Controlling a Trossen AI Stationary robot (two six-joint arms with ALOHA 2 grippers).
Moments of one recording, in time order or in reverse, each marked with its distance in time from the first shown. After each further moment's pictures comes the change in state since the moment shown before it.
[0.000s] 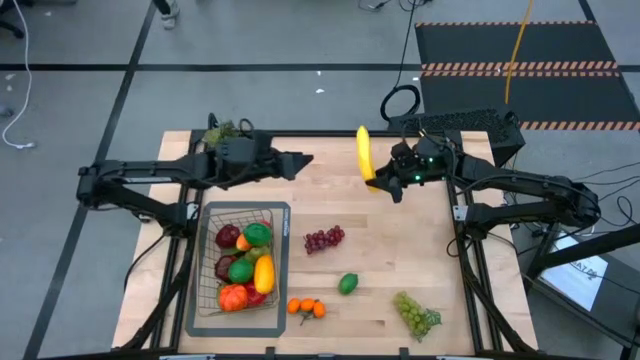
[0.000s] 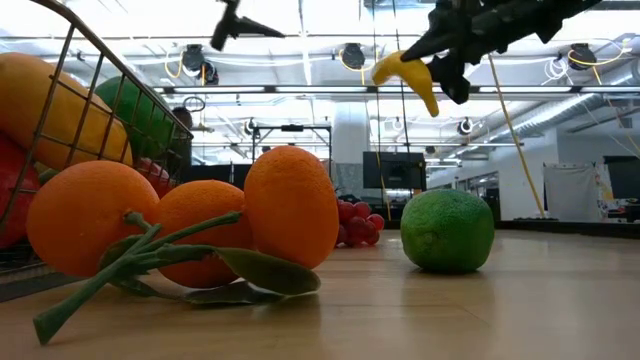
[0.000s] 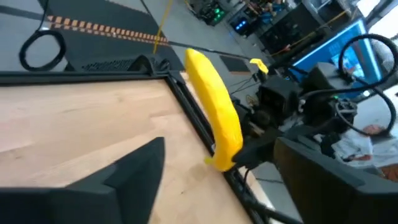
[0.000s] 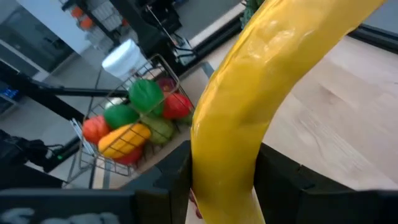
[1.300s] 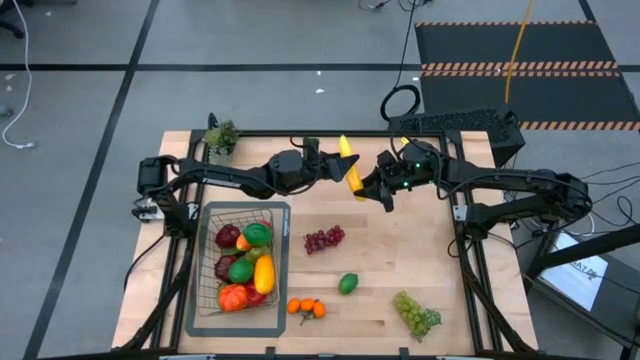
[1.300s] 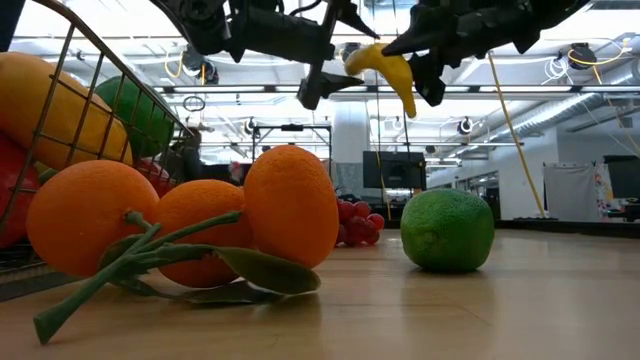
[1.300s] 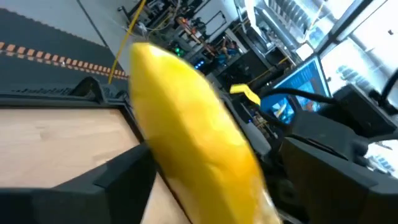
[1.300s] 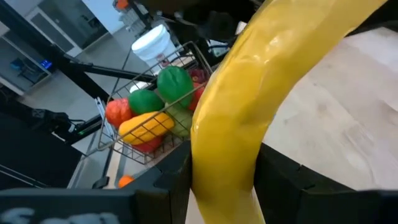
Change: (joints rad) left arm 0.048 0.514 0.000 0.795 0.032 0.045; right arm 0.066 0.130 0.000 0.175 -0.078 -0.062
